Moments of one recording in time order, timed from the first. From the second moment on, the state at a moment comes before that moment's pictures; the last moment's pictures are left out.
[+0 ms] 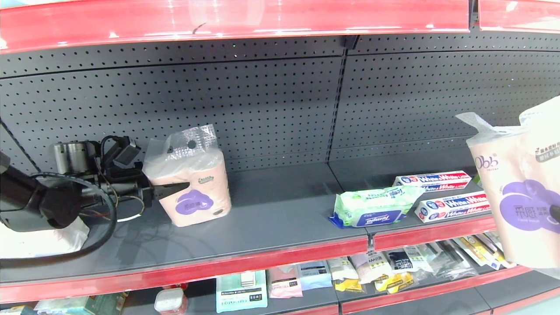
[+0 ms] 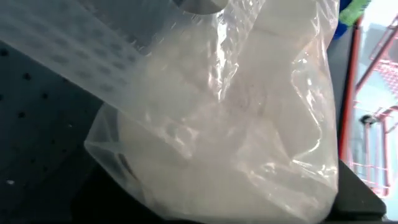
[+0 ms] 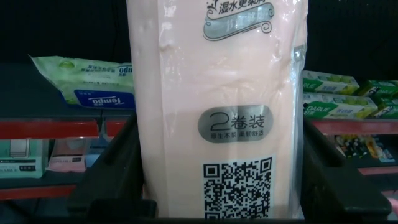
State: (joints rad) left arm 0.16 2.03 -0.86 -0.73 -1.05 0.43; right arm -0.09 0.77 -0.47 -0.14 0.05 -0.24
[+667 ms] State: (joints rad) left arm 0.17 1.86 -0.57 -0.88 -1.14 0.37; right arm -0.09 0.77 -0.47 -0.15 0.05 -0.24
